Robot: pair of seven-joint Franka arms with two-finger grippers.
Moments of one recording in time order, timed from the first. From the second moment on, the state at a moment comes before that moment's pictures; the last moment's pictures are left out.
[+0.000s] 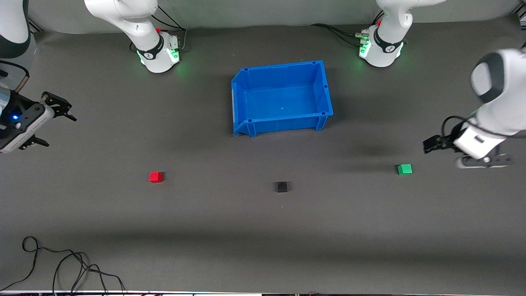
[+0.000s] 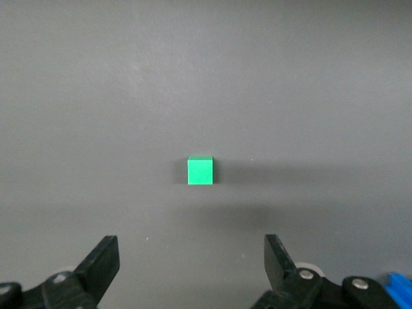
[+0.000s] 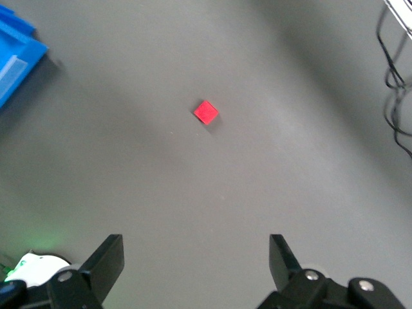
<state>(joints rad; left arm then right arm) 0.08 0.11 -0.06 -2.05 0.00 2.14 -0.01 0.00 0.05 -0.05 -1.61 0.03 1.60 -0.91</state>
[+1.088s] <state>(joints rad) 0.09 0.49 -0.06 -2.03 0.00 2.41 -0.01 0.00 0.17 -0.06 -1.56 0.16 1.61 0.48</state>
